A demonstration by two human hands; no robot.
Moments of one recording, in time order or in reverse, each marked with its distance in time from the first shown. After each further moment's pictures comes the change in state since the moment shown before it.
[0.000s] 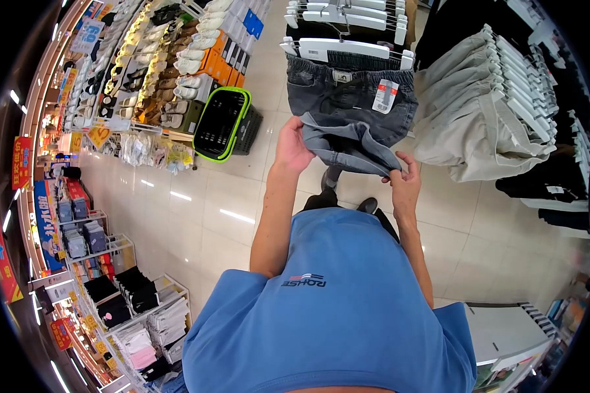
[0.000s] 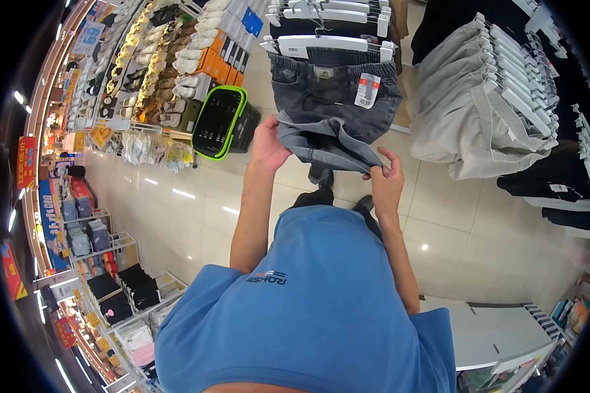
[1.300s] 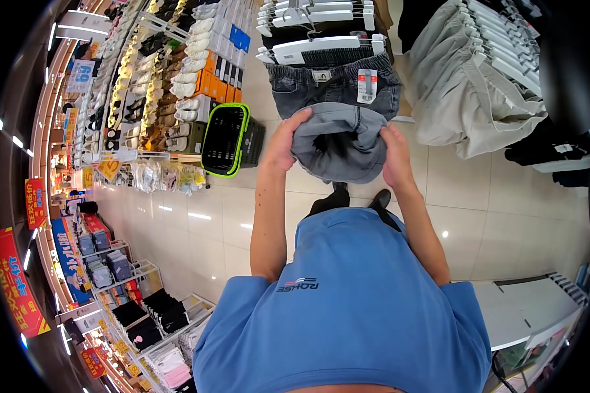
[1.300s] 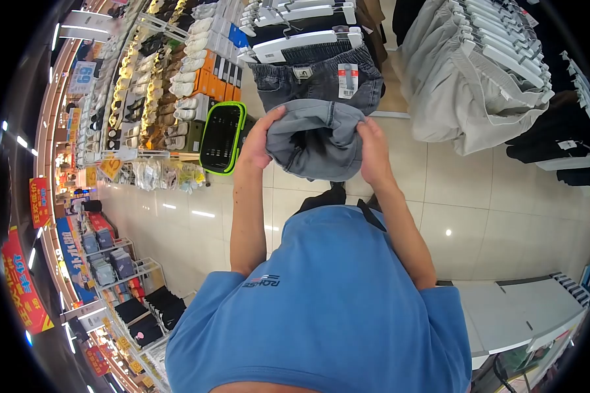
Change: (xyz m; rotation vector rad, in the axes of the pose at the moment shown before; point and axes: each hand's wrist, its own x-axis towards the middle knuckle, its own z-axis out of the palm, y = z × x) left_hand -0.013 0.014 0.044 0.568 0.045 -0.056; right_hand 0.036 -0.014 0.023 0.520 -0.200 0.017
